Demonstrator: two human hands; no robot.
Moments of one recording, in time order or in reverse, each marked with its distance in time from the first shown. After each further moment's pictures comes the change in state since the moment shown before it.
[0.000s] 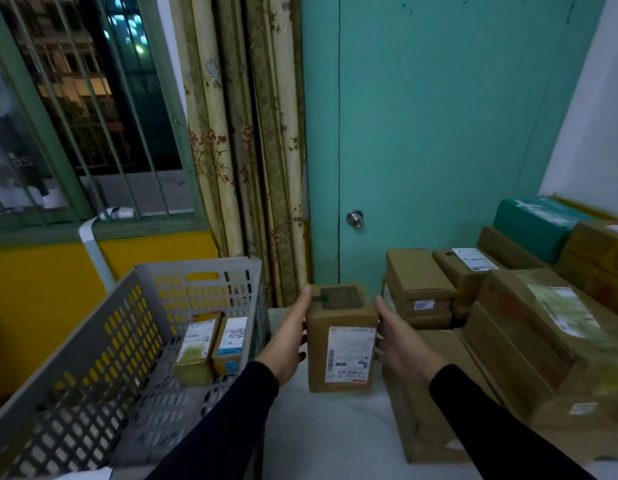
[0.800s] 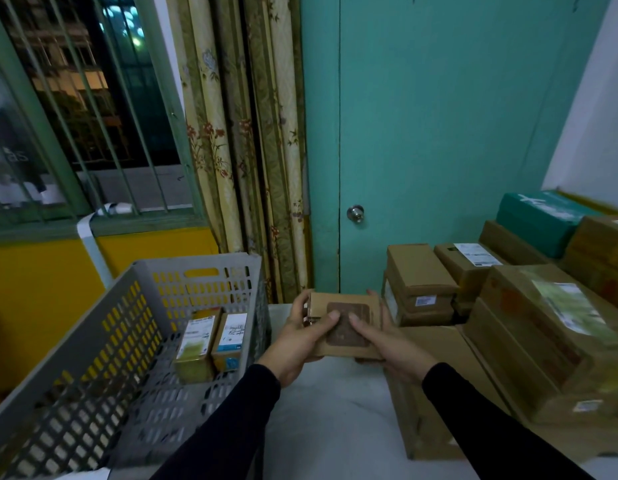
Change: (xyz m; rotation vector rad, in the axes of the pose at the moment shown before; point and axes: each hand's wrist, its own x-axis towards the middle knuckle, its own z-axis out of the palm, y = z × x) left_hand 0.012 -0.017 -0.003 0.053 -0.033 0.063; right_hand 0.002 0.007 0.008 -0.158 -0.065 -0.108
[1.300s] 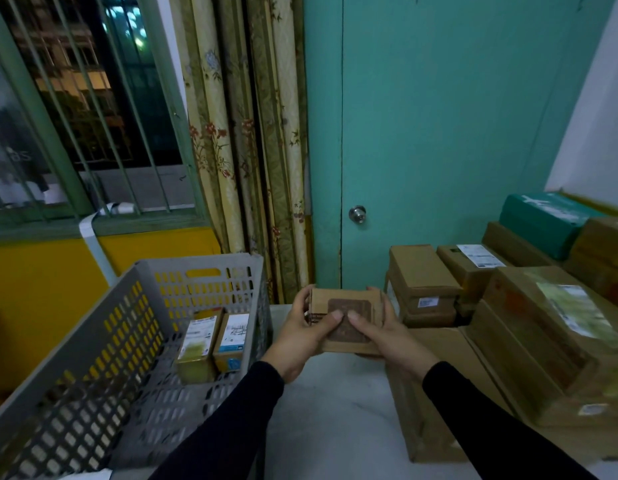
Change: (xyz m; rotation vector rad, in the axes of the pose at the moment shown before) left_hand 0.008 -0.001 0.000 -0.061 0.001 0.109; right_hand 0.008 -0.002 0.000 -0.011 0.052 -0.099
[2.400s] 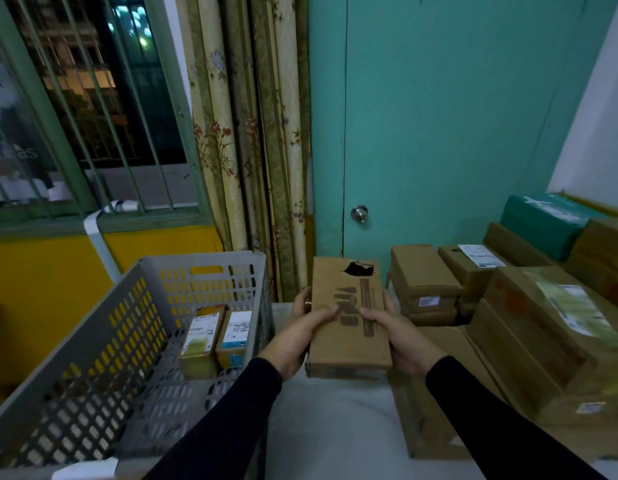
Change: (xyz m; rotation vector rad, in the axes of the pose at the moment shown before) left_hand -0.010 0.012 -0.005 -0.029 -0.037 -0.091; right_hand -0.002 -0.008 -0.002 0.199 -0.046 0.063
